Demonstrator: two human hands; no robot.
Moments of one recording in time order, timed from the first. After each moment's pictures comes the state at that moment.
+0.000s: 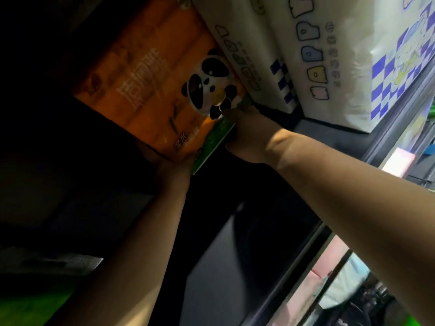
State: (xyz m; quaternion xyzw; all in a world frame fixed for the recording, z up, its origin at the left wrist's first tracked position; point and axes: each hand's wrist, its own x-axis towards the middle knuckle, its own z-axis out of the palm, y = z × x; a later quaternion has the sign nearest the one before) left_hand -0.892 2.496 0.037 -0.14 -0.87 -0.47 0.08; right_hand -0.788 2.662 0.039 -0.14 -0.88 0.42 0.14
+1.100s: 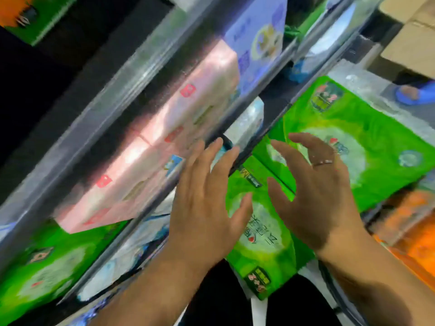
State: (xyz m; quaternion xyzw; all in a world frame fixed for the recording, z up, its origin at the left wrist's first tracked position) left_hand -0.463 2.522 -0.031 -0.46 -0.86 -0.21 -0.01; right_hand -0.359 2.659 -0.067 -0.30 -0.90 0.26 0.18
